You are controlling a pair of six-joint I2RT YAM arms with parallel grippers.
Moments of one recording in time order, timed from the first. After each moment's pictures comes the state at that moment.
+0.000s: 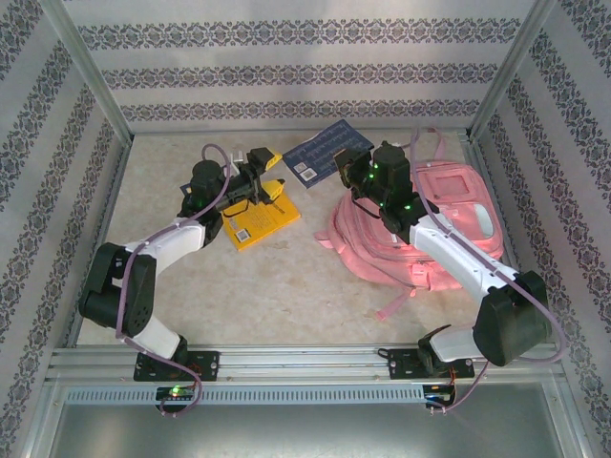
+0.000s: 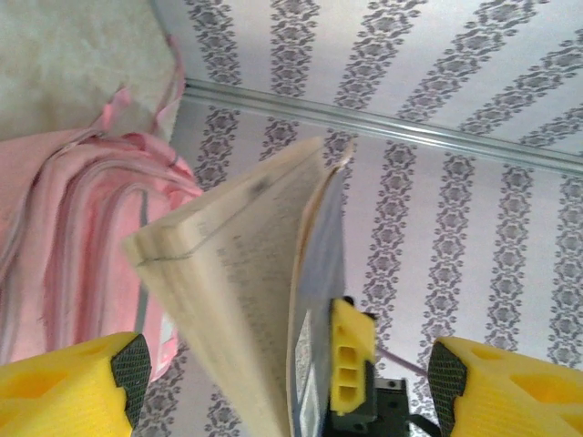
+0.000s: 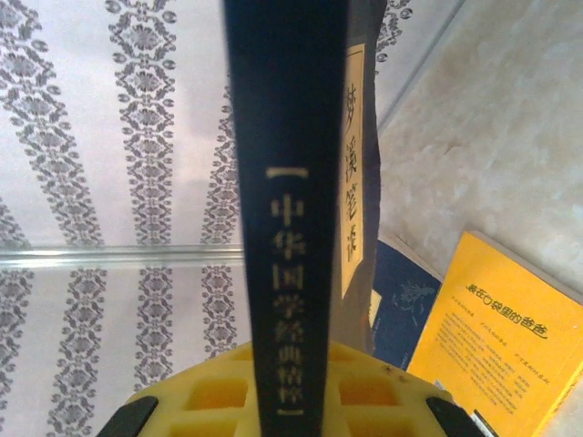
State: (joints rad) left arm -0.28 1.58 0.91 0.65 0.63 -1.71; right arm 0.45 1.39 1.08 0.05 -0.10 1.41
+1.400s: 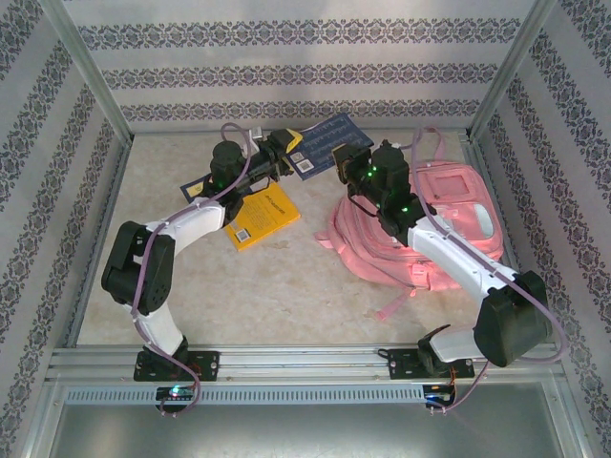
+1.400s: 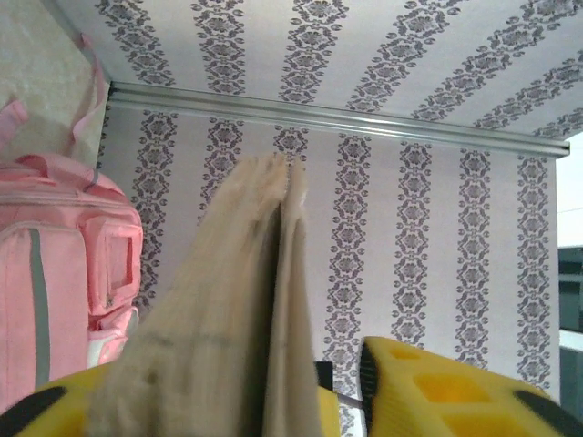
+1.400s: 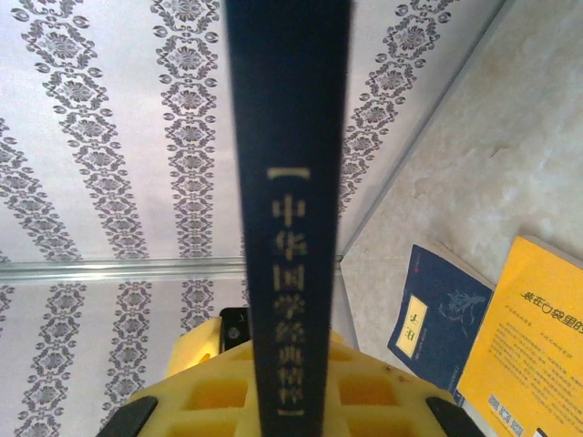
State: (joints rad) left arm -0.36 1.75 1.17 0.69 0.55 -1.73; right arm 0.48 1.38 1.06 0.14 -0.05 1.47
